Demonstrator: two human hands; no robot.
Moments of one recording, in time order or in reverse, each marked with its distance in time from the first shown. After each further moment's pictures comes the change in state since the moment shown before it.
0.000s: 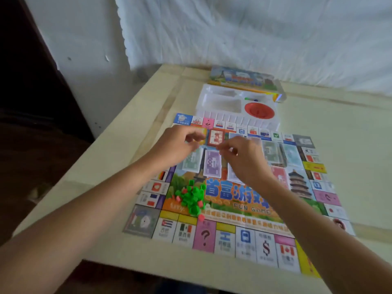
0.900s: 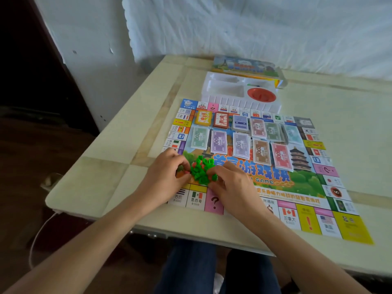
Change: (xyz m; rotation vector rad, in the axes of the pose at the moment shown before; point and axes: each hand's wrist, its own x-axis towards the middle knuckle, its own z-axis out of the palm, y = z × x) left_hand -0.121 -0.025 0.015 0.225 0.034 -0.020; right_hand -0.104 -0.014 0.054 -0.064 -0.047 -0.111
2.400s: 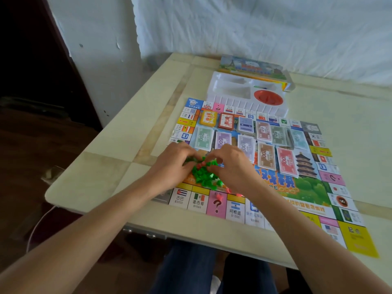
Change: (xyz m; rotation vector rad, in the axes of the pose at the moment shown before) left_hand 0.029 -0.001 -0.001 -0.018 -0.069 0.084; right_hand 0.053 0.002 -0.013 -0.053 -0.182 0.030
